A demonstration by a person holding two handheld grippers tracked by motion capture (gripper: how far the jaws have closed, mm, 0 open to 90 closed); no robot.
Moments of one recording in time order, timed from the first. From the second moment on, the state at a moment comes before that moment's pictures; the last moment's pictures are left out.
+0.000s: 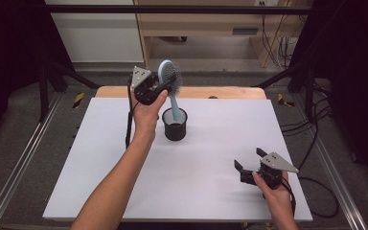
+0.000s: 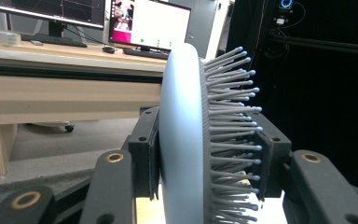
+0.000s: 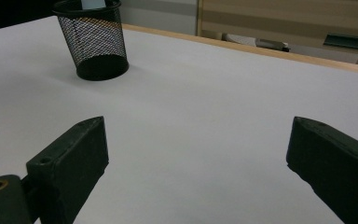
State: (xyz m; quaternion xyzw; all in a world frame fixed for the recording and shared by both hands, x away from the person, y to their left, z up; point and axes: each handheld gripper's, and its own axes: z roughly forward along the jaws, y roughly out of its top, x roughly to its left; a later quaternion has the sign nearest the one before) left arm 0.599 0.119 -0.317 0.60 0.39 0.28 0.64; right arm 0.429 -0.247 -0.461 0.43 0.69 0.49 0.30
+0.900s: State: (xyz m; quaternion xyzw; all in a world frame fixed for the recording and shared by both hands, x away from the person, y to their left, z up) left arm 0.598 0.119 -0.333 0.60 0.40 0.28 0.63; right arm 0.432 -0.249 -0.462 0.44 0.70 0.49 0.26
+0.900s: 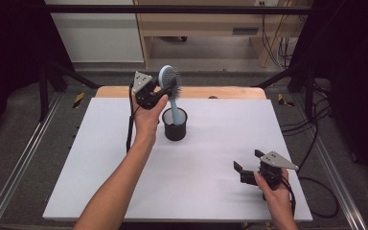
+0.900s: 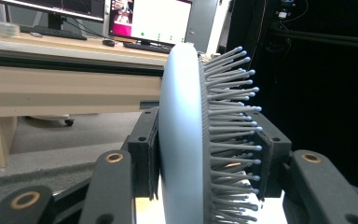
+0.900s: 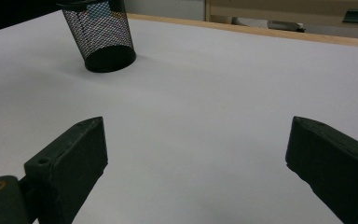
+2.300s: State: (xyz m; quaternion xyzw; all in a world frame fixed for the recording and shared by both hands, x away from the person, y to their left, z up) left arm 0.599 0.122 -0.354 0.60 0.41 0.27 0.63; right arm 0.432 -0.247 -0.463 0.43 0.71 0.49 0.27
